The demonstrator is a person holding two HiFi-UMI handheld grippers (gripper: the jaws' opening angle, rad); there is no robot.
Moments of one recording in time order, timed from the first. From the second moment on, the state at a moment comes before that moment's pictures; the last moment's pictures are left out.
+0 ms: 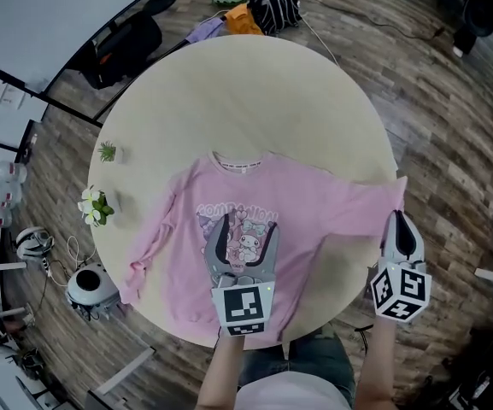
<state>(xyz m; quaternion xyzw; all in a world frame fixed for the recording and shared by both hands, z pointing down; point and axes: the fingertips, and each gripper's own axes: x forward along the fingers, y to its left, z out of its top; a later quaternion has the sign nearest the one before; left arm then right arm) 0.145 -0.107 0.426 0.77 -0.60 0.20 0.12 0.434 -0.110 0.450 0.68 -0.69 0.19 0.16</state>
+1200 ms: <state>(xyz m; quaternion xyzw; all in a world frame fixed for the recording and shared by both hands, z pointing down) -0.009 -0.061 0.401 0.74 -0.64 0.15 0.15 0.185 -0.135 0.471 0.58 -0.76 0.13 0.26</state>
